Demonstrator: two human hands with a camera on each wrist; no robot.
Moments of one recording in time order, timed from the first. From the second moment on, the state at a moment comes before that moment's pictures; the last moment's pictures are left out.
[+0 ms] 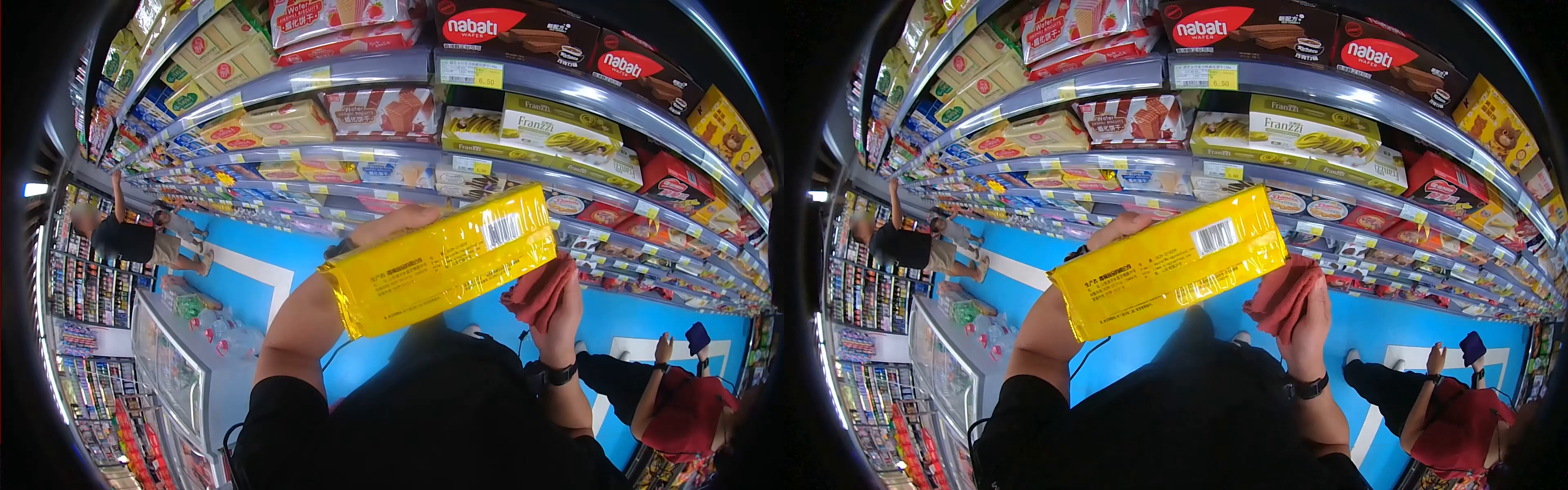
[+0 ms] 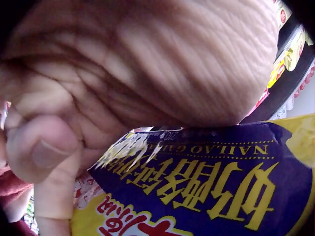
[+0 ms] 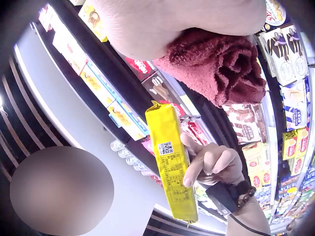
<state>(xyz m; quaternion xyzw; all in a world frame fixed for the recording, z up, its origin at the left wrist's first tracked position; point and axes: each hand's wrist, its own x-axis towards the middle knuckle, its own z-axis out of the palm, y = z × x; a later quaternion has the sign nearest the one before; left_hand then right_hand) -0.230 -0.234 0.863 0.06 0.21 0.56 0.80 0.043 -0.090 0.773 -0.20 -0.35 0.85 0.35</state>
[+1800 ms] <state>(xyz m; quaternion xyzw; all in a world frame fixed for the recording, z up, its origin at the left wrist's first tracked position) -0.131 -0.243 0.784 0.20 0.54 0.73 0.37 -0.009 -0.105 0.787 -0.01 -0.65 0.70 0.29</state>
